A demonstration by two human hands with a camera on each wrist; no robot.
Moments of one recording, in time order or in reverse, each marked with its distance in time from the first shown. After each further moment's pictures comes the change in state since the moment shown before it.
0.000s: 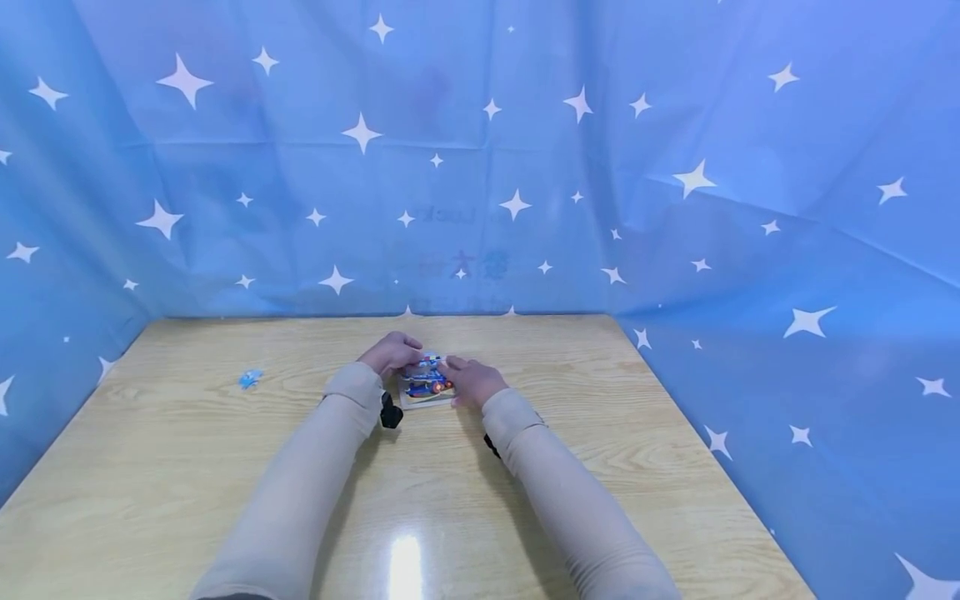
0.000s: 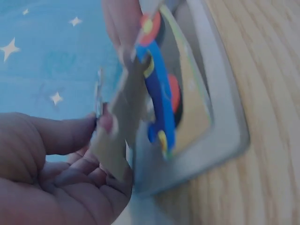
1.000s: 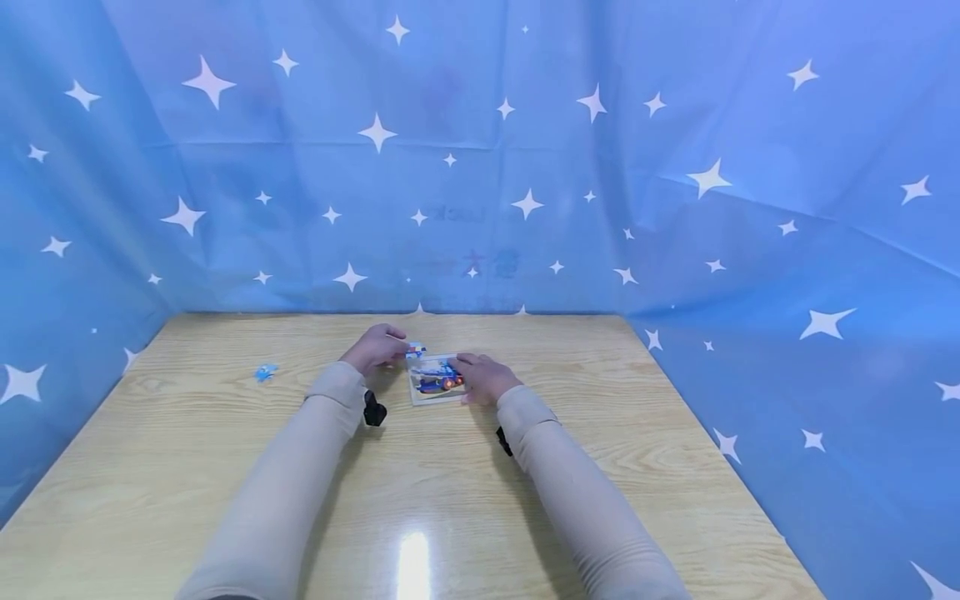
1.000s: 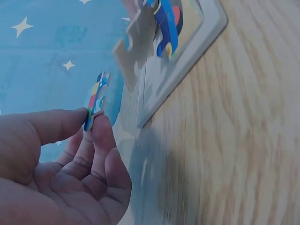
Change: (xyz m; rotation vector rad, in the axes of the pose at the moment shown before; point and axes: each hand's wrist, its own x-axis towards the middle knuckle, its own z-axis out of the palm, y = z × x) left_hand -0.013 -0.023 -0.038 -0.078 0.065 0.018; right_hand 0.010 0.007 0.005 0.165 -0.026 -0.022
